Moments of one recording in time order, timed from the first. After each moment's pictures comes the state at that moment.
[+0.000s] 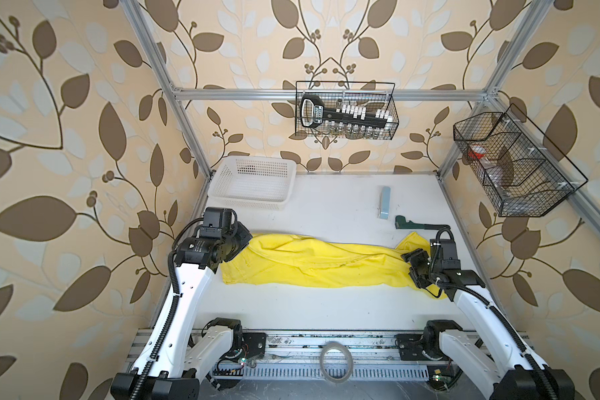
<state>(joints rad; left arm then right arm) -0.06 0.95 1.05 -0.98 0.05 -0.84 -0.03 0.88 0.50 -0.55 -0.15 1.16</state>
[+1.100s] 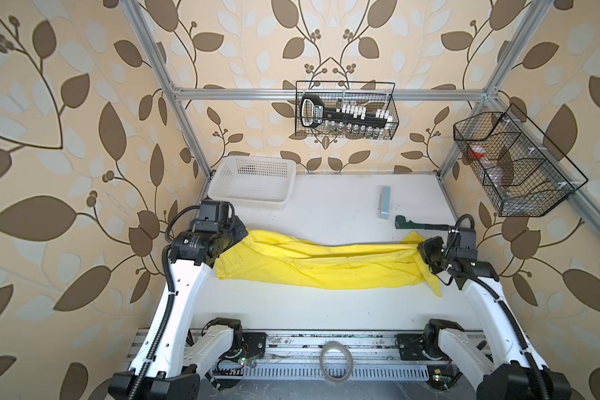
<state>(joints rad) -0.06 1.04 1.21 -1.01 -0.06 -0.65 -0.18 0.95 0.74 -0.59 -0.16 1.04</state>
